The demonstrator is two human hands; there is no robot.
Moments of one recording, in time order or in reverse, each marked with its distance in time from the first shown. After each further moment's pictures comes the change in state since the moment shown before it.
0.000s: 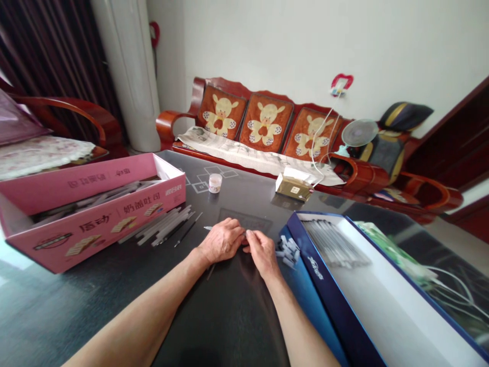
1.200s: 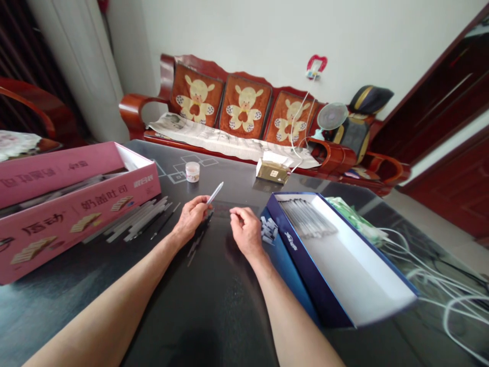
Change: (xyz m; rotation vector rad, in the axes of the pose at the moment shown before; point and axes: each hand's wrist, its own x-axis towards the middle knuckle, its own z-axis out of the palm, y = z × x) left_hand 0.011 -0.011 0.004 -1.058 0.356 -0.872; right_hand 0.001 -0.006 -0.015 -0.404 0.188 -0.509
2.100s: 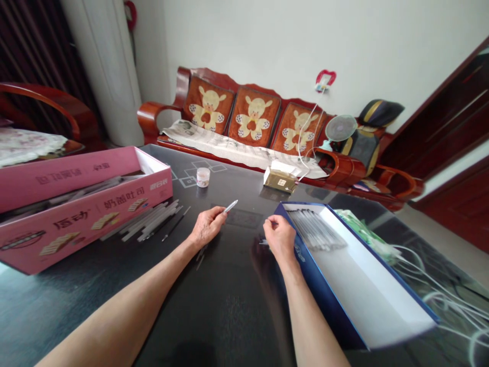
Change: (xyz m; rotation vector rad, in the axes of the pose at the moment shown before) left_hand -0.008 -0.005 0.001 0.394 -0.126 0.220; right_hand 0.016 0.031 -0.044 -0.253 0.077 0.377
